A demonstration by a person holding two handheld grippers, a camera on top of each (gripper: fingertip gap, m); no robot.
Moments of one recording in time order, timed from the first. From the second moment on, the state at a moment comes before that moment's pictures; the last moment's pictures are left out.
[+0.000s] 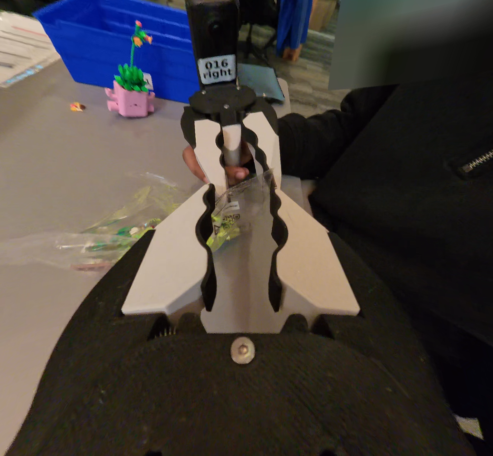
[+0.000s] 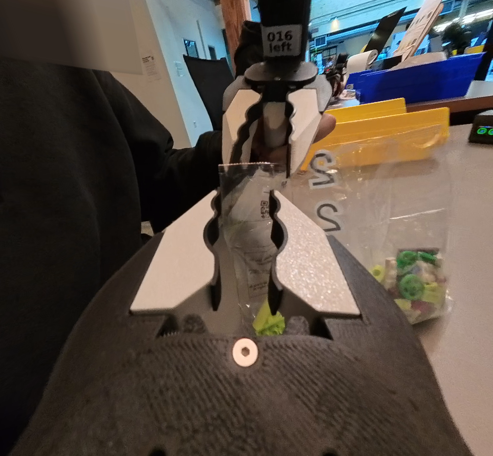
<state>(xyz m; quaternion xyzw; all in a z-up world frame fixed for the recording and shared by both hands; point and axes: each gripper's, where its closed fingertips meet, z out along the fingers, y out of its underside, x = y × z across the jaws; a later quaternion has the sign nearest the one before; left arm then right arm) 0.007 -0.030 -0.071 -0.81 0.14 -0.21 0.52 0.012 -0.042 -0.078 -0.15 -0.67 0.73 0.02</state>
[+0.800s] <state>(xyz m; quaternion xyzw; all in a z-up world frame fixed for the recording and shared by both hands) 0.024 -0.039 -0.082 -0.83 0.19 -0.20 0.49 0.037 -0.059 -0.080 -0.16 -0.65 0.73 -0.15</state>
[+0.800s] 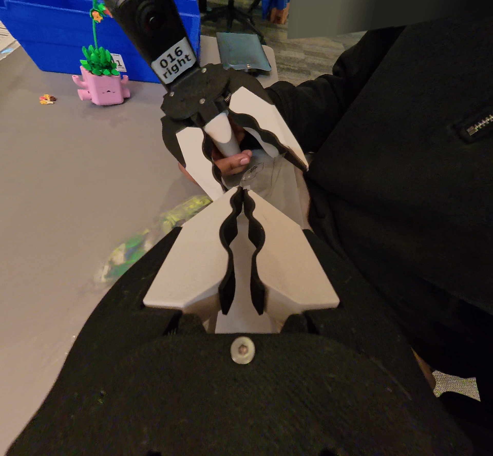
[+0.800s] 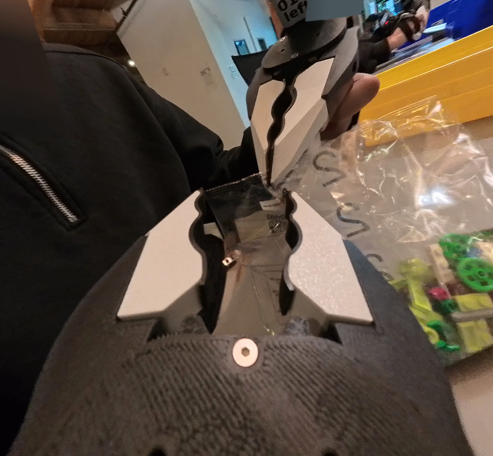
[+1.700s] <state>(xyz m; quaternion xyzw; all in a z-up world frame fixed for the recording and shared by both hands) 0.017 -0.042 -0.096 -0.86 0.18 -0.17 0.45 0.043 -0.040 -0.080 -0.12 -0.66 0.73 -0.13</state>
